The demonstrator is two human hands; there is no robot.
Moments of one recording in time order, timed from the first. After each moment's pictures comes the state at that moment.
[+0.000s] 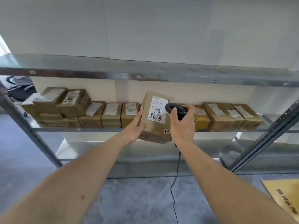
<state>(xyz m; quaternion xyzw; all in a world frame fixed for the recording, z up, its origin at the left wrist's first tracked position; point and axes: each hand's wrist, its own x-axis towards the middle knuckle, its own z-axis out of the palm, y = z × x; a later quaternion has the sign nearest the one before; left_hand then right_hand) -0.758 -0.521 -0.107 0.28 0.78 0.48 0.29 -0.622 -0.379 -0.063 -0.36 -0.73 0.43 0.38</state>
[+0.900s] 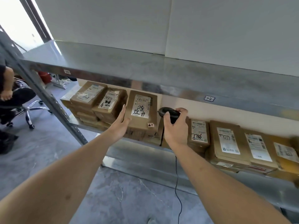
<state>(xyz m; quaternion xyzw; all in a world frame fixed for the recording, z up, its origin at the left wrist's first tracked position) -1.024 -0.632 -0.154 0.00 0.83 0.51 0.22 -0.940 -0.424 -0.143 -0.28 -0.81 0.48 0.20</state>
